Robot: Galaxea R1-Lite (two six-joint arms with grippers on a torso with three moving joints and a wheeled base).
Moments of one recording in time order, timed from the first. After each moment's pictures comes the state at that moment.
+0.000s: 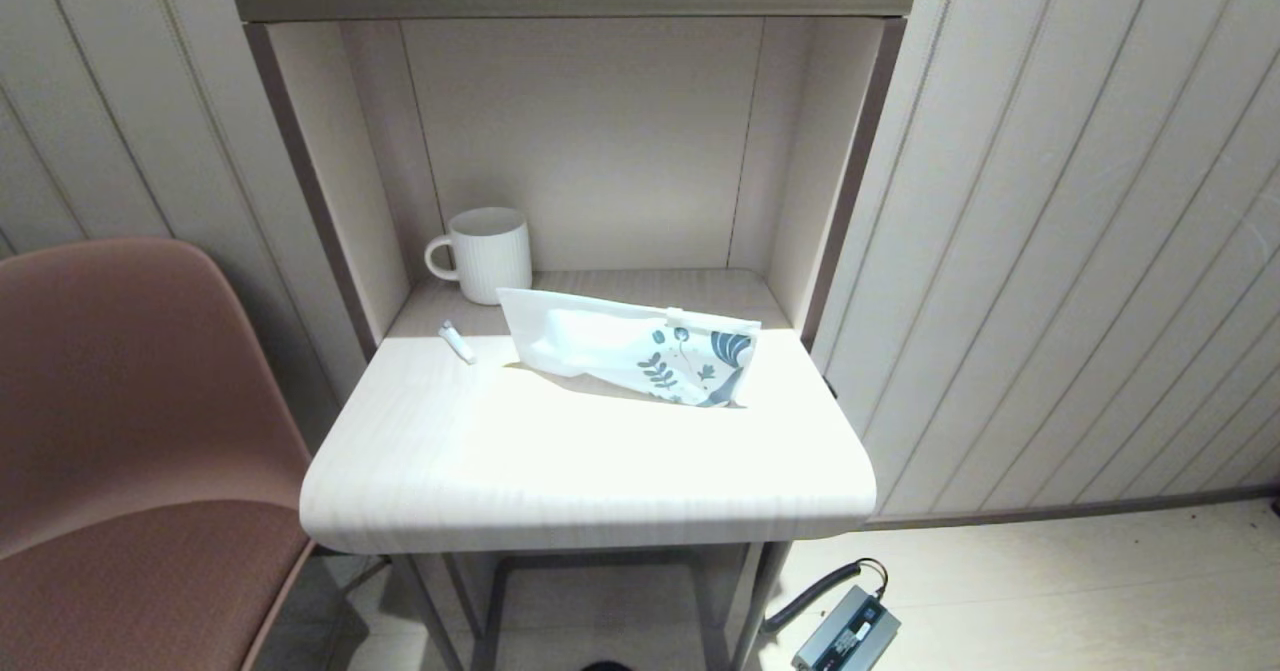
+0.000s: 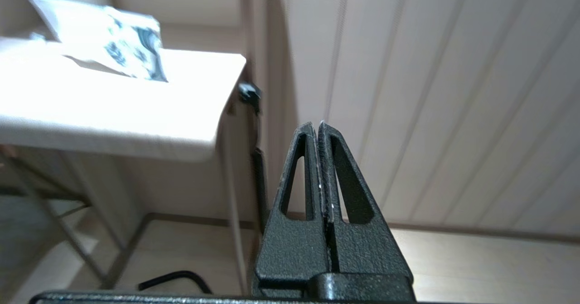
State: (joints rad) left arm 0.00 0.00 0.00 0.00 -0.01 0.01; right arm 0.02 0.20 -0.55 0.21 0.08 -0.01
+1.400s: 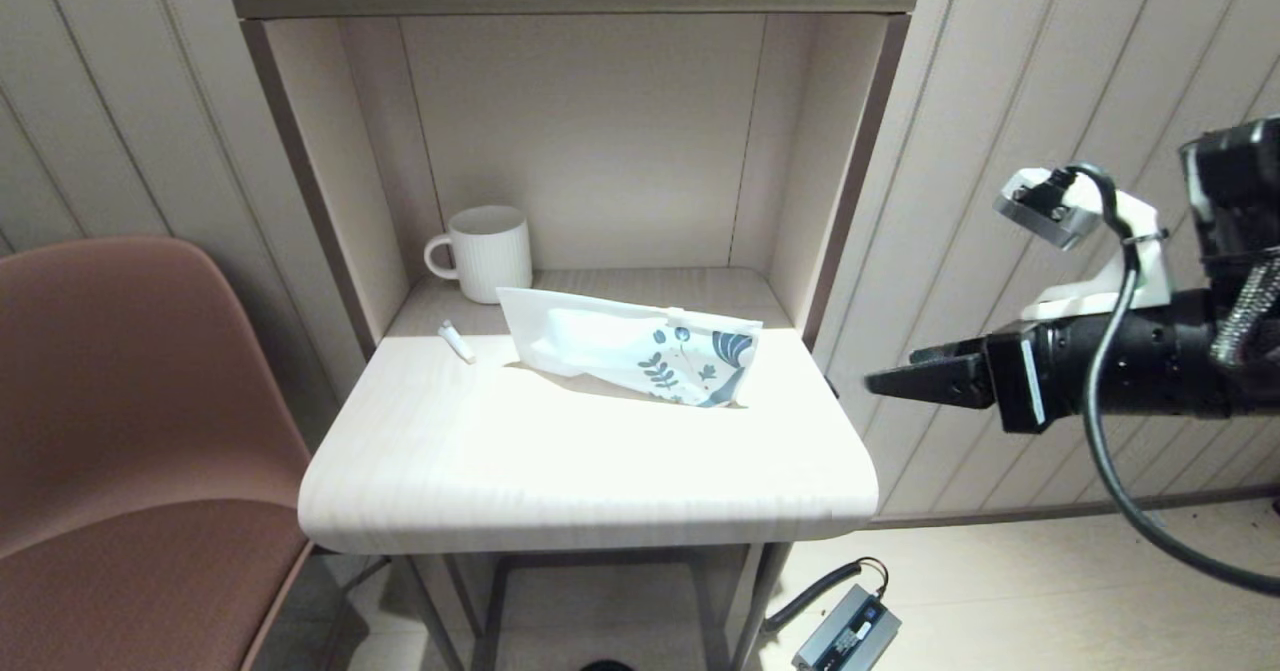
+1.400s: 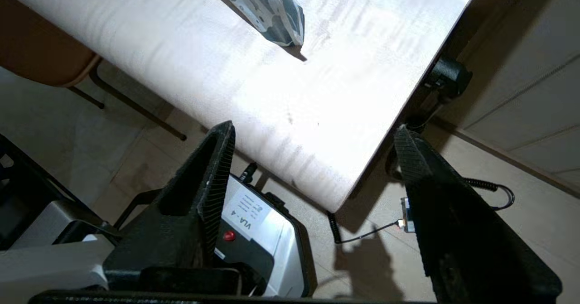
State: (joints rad) left arm 0.00 0.00 0.00 0.01 -0.01 0.01; right arm 0.31 1.41 -1.13 0.21 0.33 -0.03
